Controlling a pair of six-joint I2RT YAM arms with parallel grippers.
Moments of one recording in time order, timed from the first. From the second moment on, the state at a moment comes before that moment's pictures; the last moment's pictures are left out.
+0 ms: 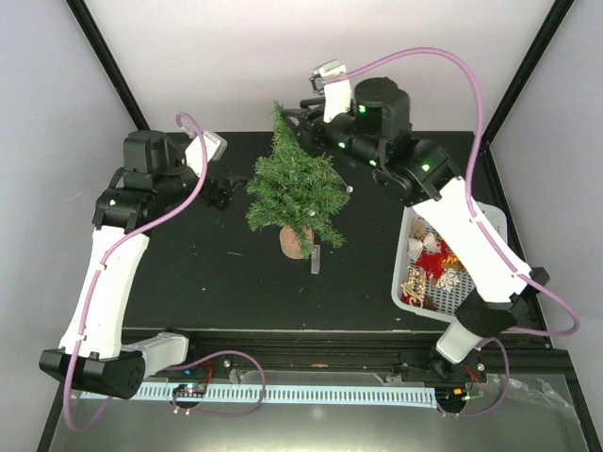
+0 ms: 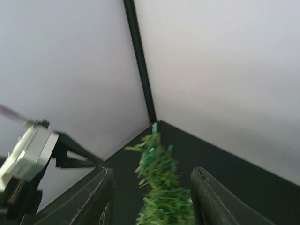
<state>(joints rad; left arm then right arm) -0.15 1.16 1.47 -0.84 0.47 0.30 0.78 1.62 2.13 -0.65 -0.03 0.17</state>
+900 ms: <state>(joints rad) -0.06 1.14 1.40 -0.77 0.53 0.18 0.85 1.84 2.21 -0.78 0.16 0.16</state>
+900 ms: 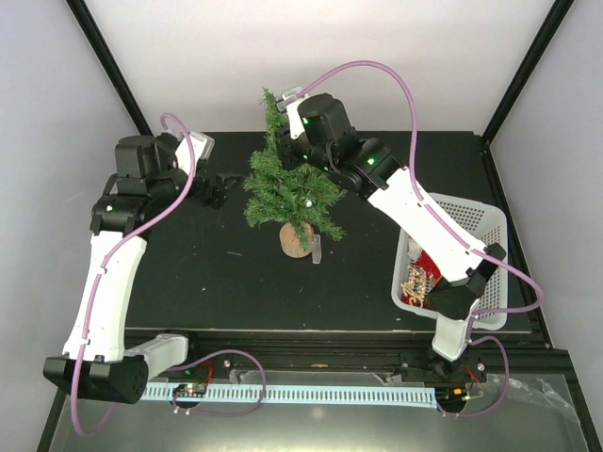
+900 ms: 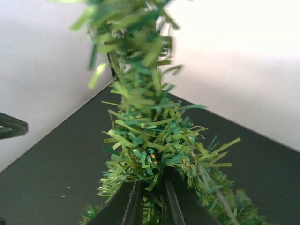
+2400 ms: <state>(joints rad) -0.16 1.43 1.30 -0.68 0.72 0.18 0.80 1.51 1.69 -0.49 0.19 -0.08</state>
